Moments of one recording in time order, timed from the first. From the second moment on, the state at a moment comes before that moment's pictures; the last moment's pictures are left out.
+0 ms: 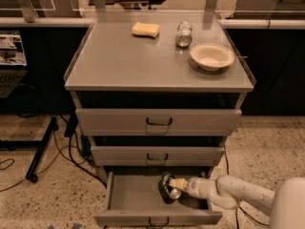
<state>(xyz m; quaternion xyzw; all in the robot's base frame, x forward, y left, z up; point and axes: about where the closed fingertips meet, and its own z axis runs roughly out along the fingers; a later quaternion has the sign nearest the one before) 0.557 -0.124 0.277 0.06 0.89 0.42 0.19</state>
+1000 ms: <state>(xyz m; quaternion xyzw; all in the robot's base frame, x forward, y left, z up) 0.562 -0.147 0.185 0.14 0.88 0.43 0.14</state>
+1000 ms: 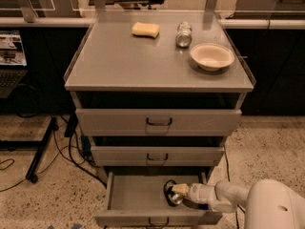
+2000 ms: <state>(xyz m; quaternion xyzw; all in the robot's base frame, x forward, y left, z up) 0.562 -0.147 0.183 0.14 0.88 0.42 0.14</state>
